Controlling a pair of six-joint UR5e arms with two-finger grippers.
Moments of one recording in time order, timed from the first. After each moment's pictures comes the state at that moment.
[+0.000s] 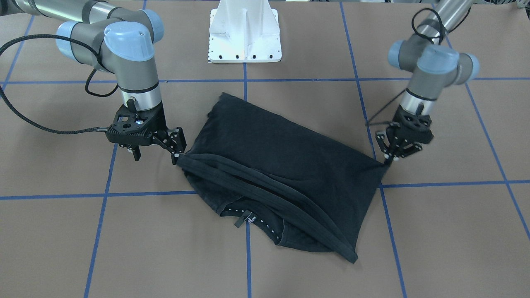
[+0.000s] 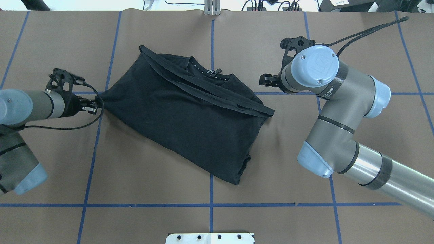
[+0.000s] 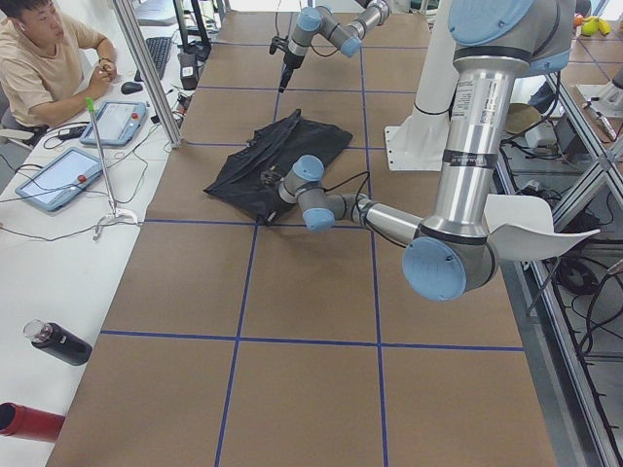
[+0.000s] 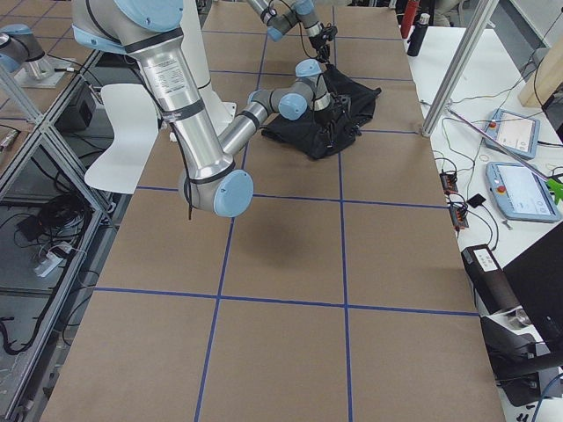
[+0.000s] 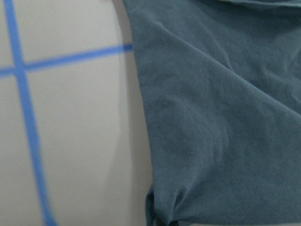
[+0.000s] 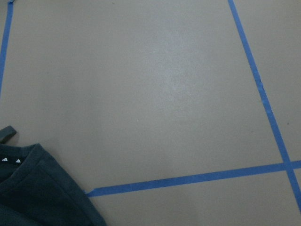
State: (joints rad) left arm -0.80 -1.79 -1.52 -2.39 -1.70 -0.66; right arm 0.66 -1.07 1.79 -1.51 1.63 1.23
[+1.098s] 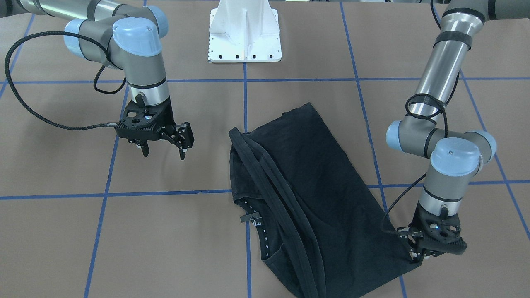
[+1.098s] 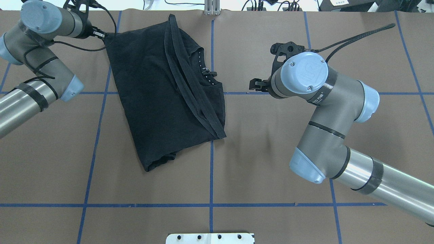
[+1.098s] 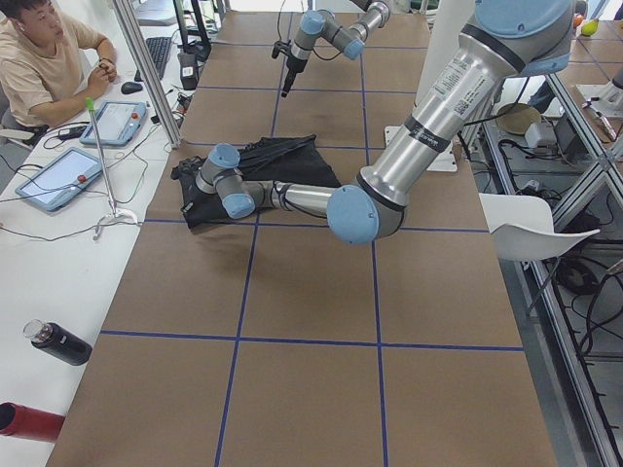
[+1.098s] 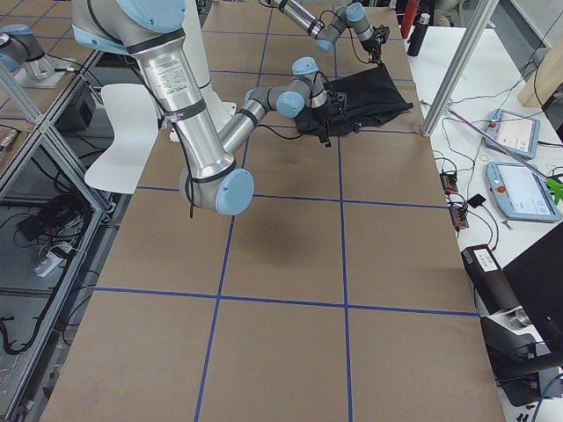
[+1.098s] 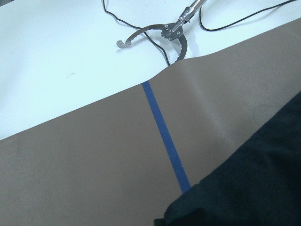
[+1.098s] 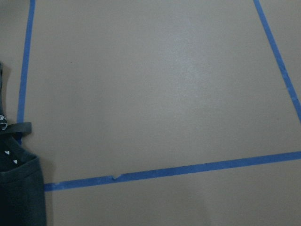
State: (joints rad) left arm -1.01 -2.21 -0.99 -2.48 -1.77 -0.51; right arm 0.63 -1.03 1.76 -1.48 1.63 1.28
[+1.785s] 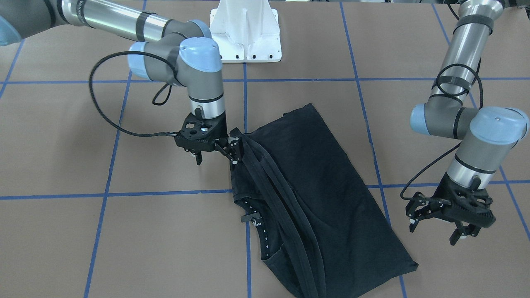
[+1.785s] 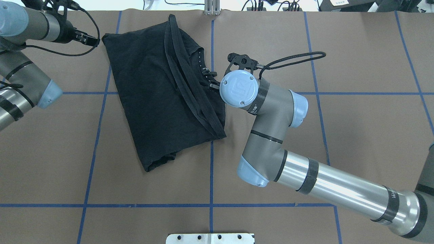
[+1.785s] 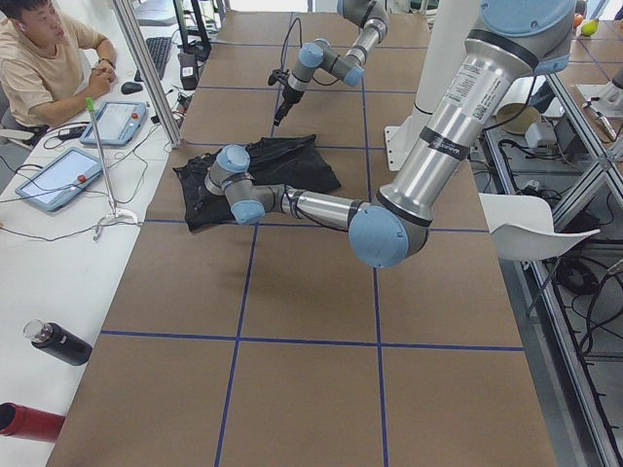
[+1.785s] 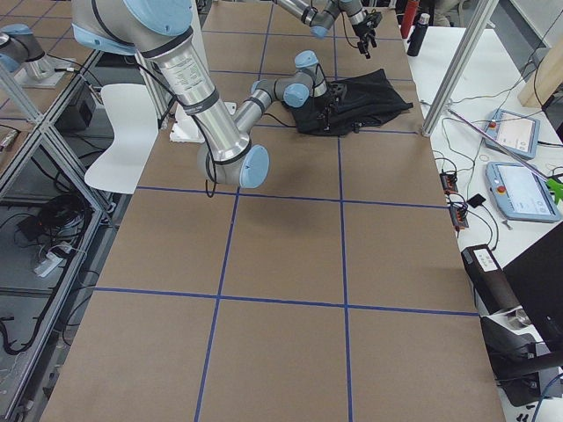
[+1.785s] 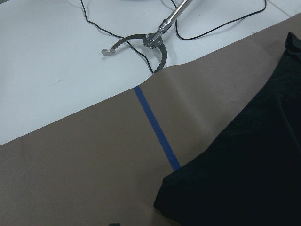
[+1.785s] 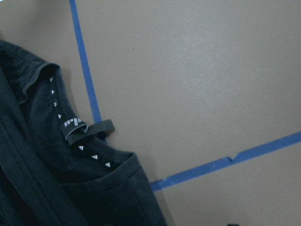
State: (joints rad) left arm -1.03 -2.07 -1.19 -2.48 -1.86 -0.51; right arm 0.51 -0.80 1.47 -1.36 1.49 1.56
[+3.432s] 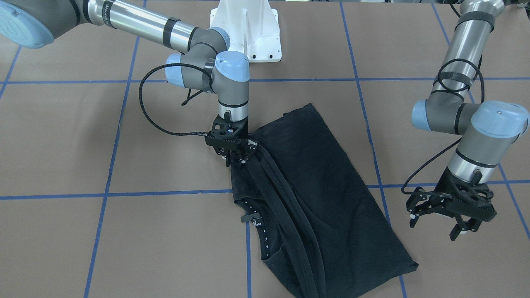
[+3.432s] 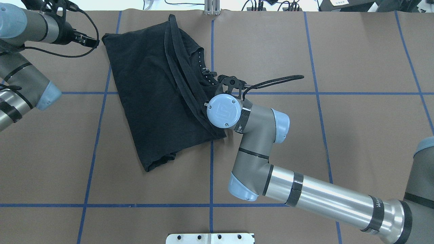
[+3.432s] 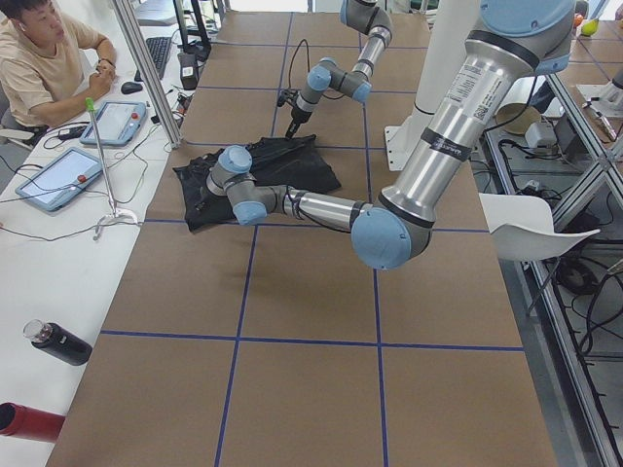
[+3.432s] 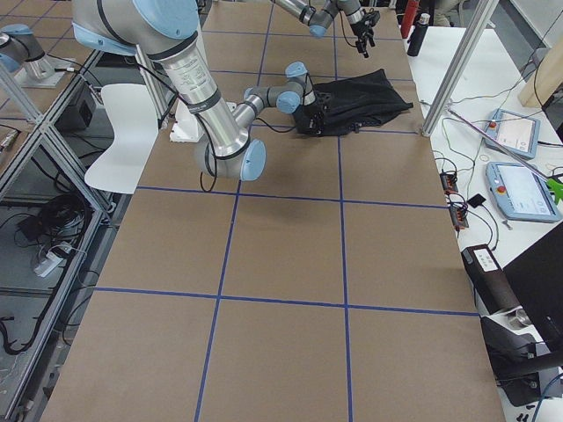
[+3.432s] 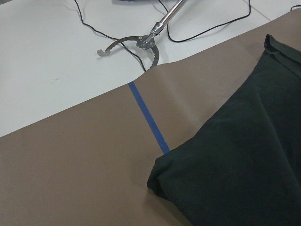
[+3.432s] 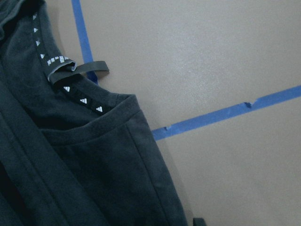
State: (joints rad) left arm -1.03 -2.07 -1.19 -2.48 -1.86 -0.51; right arm 0.44 -0.76 1.35 -1.35 1.45 1.56
